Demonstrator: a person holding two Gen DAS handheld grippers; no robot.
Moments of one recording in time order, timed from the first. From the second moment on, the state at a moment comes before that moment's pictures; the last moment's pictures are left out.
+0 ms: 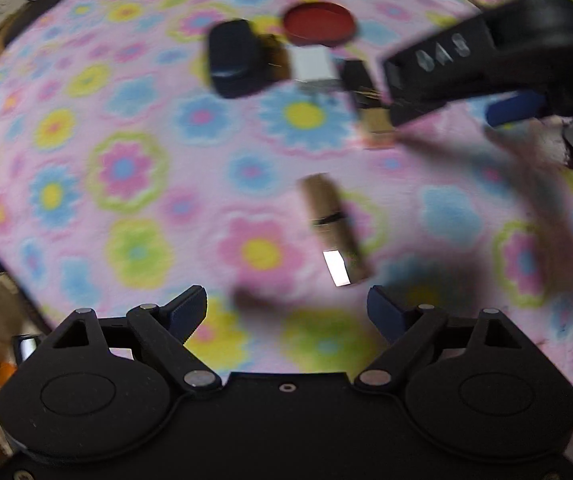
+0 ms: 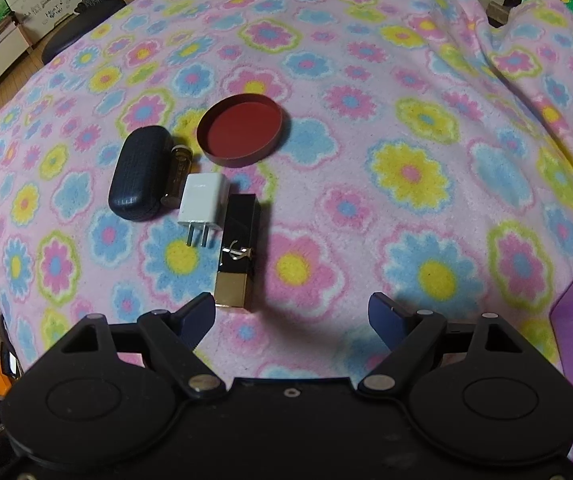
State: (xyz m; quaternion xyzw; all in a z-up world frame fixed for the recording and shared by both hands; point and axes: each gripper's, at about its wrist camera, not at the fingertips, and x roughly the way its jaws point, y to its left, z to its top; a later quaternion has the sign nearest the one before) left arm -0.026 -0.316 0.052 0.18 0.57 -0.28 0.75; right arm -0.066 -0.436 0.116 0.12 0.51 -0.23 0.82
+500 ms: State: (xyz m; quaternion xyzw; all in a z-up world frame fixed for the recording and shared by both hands) left arm 0.046 -0.297 0.036 0.19 0.58 -0.15 0.78; right arm -0.075 -0.454 0.108 0.15 0.51 -0.21 0.82
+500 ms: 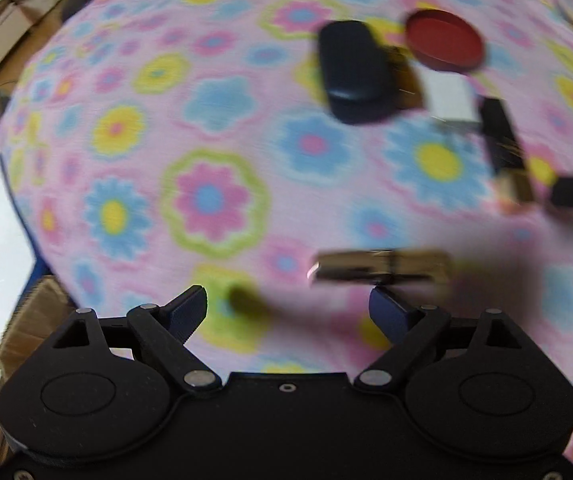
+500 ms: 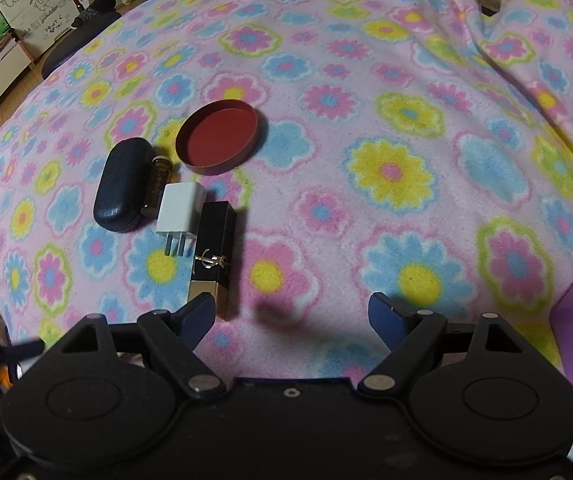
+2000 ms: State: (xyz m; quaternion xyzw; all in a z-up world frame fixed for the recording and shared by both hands) left arm 0.058 -0.304 0.027 0.15 0.59 -0.26 0.75; right arm -0.050 -0.420 0.099 0.11 0.52 -0.19 0.82
